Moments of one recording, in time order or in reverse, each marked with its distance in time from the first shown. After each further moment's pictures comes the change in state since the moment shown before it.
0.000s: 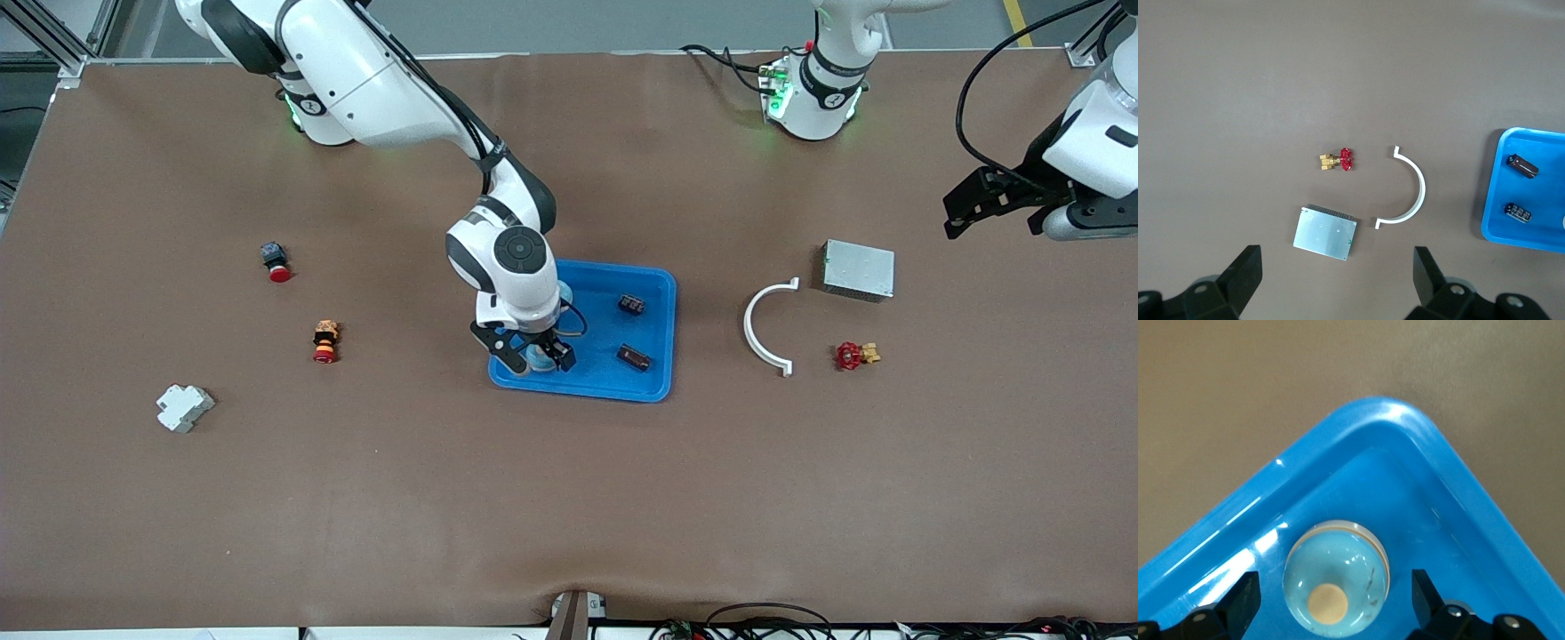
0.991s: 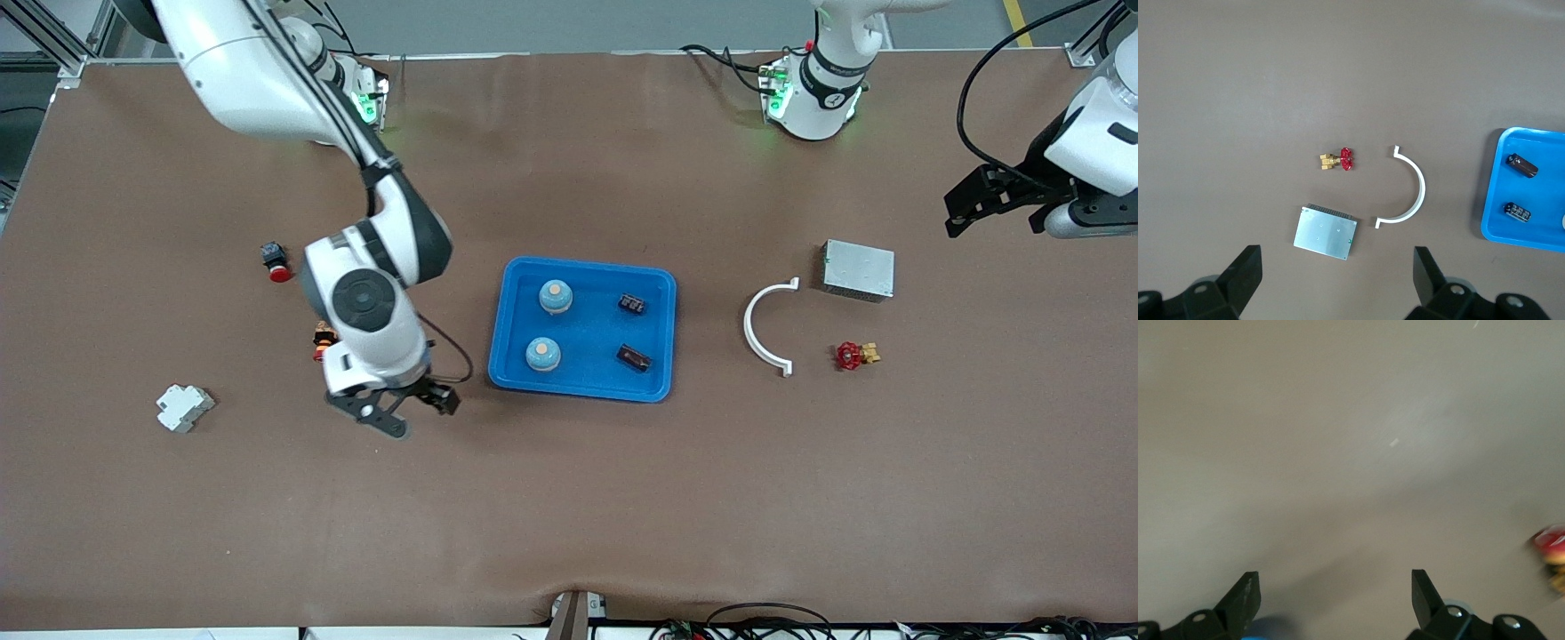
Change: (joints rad) left arm 0.000 -0.001 0.000 0.004 0.000 -0.004 0.001; right arm -0.311 -0.177 -0.018 0.041 -0.006 -0.293 -0.737
